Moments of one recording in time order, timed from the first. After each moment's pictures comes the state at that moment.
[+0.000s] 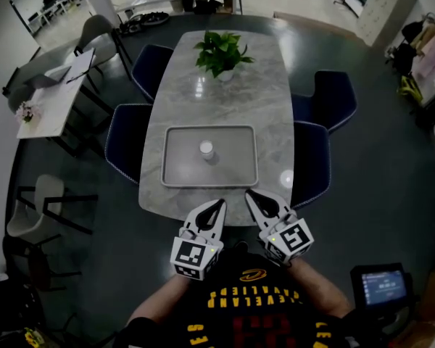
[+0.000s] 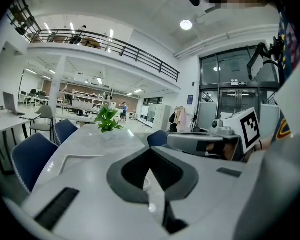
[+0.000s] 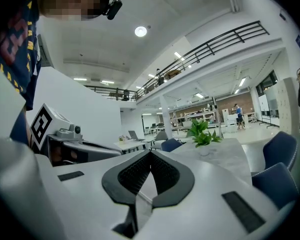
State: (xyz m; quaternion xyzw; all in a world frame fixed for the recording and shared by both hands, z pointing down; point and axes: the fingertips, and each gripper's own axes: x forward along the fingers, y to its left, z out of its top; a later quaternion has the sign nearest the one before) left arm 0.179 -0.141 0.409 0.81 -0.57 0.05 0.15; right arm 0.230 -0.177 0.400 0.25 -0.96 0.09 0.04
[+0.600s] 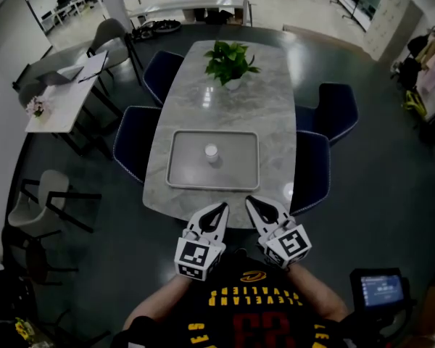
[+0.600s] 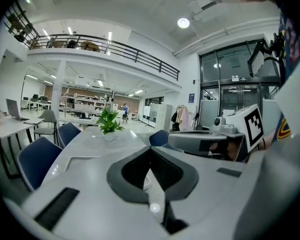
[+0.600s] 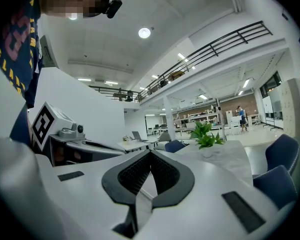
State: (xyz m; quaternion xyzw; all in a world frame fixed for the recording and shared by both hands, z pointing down) left arm 0.189 -0.124 0.405 0.80 -0.58 0.06 0.13; right arm 0.236 -0.155 0.393 0.24 -0.97 0.07 0.02
